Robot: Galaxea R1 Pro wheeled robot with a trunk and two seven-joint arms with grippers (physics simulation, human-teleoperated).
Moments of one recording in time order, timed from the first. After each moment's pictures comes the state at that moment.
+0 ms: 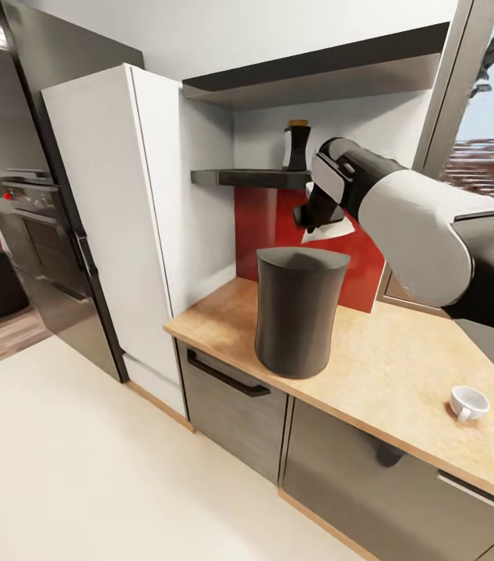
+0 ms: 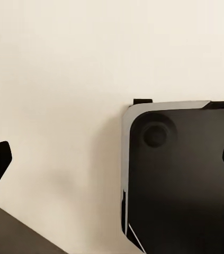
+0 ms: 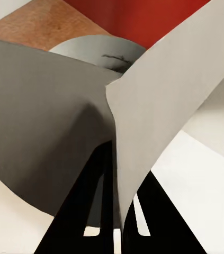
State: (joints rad) left arm -0.01 0.07 0.00 -0.10 0.00 -0.33 0.04; right arm -1.95 0.17 0.03 -0.02 0.04 1.04 -0.09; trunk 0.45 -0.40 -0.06
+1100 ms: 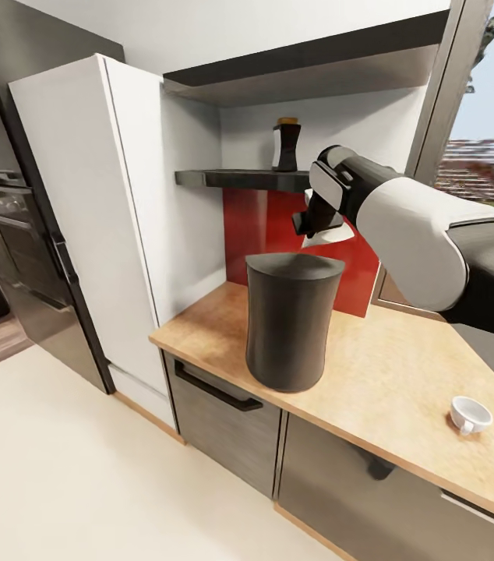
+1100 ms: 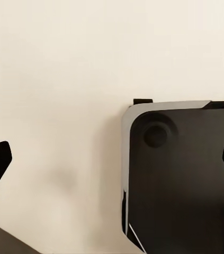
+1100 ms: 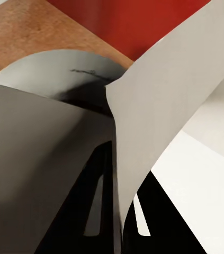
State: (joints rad) left arm -0.01 0.07 0.00 -0.10 0.00 -0.33 0.04; right arm -1.93 0.17 0.04 -0.02 0.04 1.04 -0.09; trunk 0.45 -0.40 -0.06
